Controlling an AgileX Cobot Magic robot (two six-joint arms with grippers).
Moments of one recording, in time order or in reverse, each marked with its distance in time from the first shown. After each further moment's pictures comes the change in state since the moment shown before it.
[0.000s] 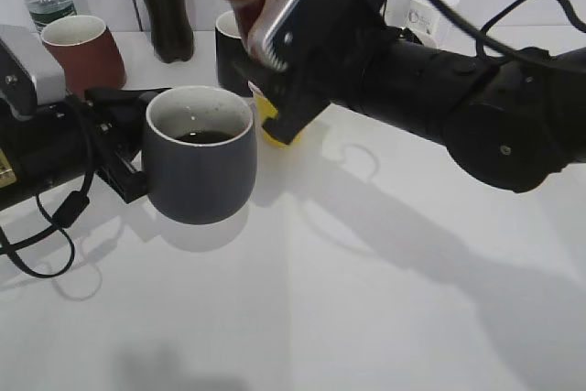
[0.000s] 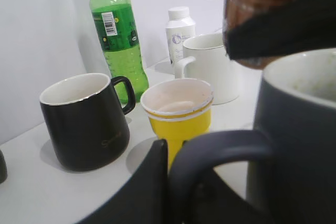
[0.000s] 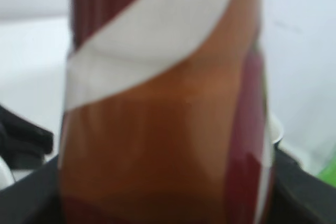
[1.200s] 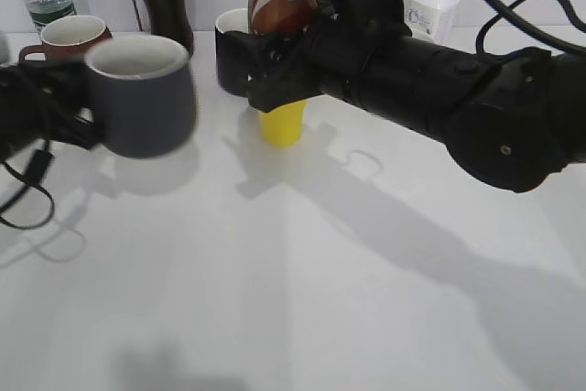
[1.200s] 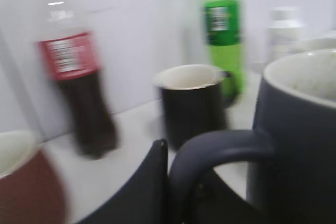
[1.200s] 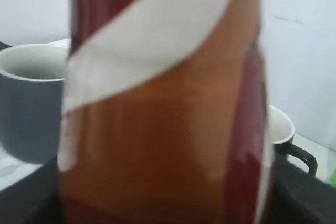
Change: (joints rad) left arm 0.097 0.000 0.000 -0.261 0.001 0.058; right arm 0.000 0.000 0.000 0.000 -0.051 0.465
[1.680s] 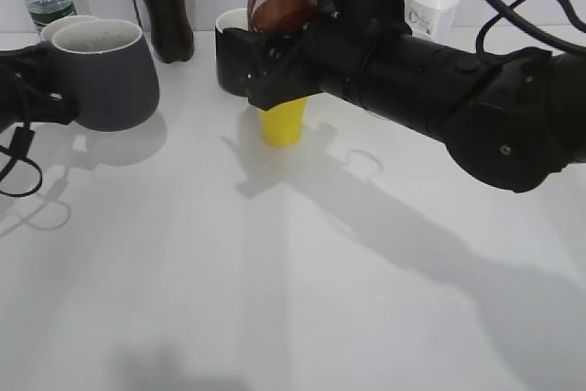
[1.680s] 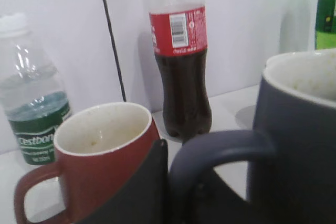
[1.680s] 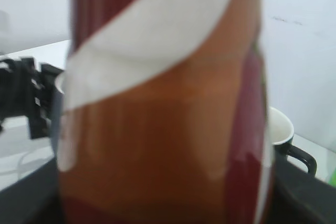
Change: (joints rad) left arm 0.121 0.102 -0.093 -0.060 -0.001 0.008; right arm 0.000 0.000 0.000 0.000 -0.012 0.001
